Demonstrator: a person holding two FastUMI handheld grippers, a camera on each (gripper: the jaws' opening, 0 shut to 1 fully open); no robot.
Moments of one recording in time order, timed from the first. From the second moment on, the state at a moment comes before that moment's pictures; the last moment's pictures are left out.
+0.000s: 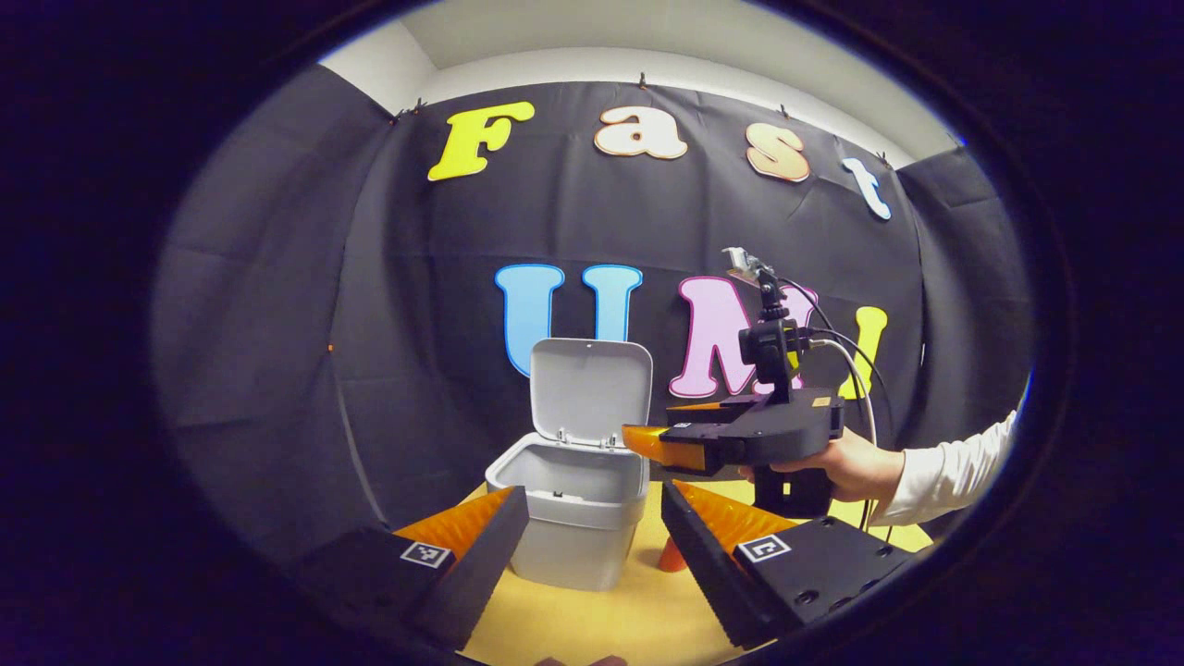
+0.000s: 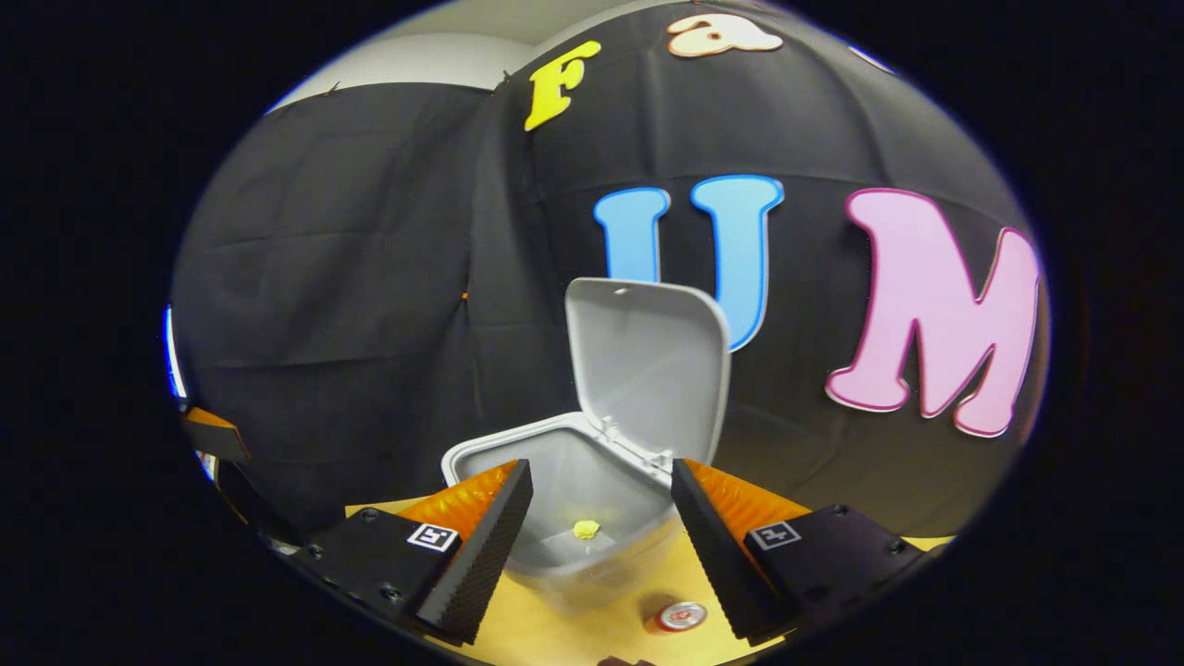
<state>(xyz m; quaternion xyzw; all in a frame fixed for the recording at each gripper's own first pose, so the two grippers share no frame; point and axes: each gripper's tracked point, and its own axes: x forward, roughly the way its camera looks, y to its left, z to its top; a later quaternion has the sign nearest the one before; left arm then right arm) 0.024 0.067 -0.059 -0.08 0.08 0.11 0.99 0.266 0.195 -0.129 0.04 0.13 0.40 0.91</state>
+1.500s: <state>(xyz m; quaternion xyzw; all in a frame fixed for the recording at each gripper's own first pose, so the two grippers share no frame) 0.248 -0.083 -0.359 -0.04 0.26 -0.05 0.96 0.270 -0.045 -0.219 -0.02 0.22 0.25 0.94</state>
